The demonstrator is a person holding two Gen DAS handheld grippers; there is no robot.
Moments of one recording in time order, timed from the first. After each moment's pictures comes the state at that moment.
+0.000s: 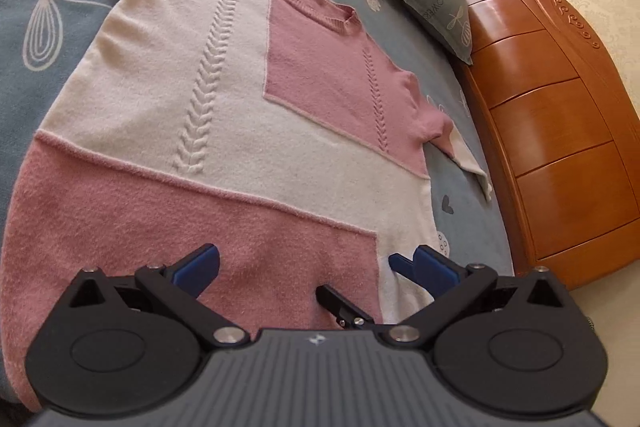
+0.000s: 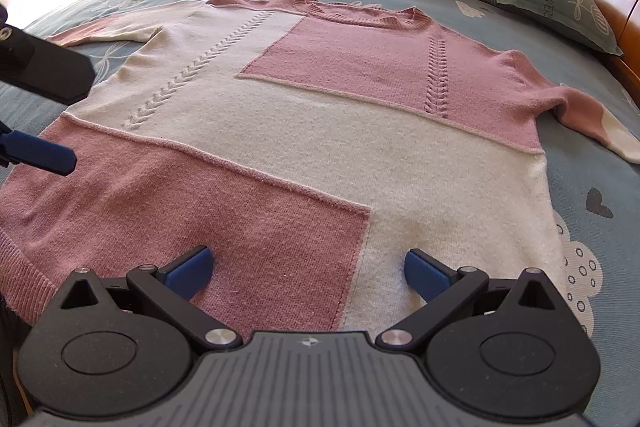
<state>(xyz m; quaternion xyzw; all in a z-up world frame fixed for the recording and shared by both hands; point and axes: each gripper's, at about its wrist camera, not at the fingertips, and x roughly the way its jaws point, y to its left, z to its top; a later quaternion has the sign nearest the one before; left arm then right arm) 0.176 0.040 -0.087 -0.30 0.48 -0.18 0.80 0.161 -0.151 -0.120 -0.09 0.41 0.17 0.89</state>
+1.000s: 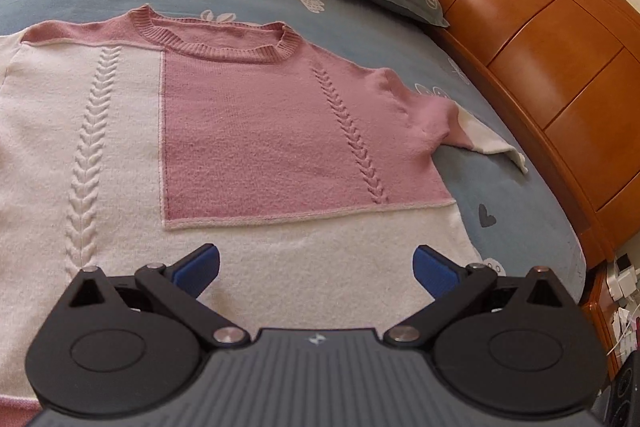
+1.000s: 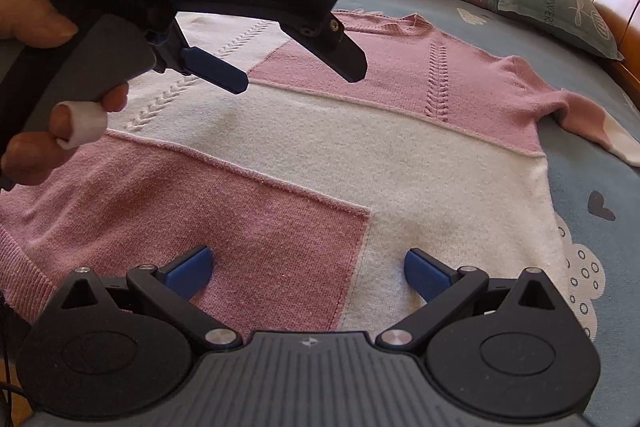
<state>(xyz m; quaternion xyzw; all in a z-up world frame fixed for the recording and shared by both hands) 0.266 -0.028 -0.100 -0.14 0.43 -0.20 0.87 0.159 -0.155 -0.122 -0.09 0.40 0.18 0.90</state>
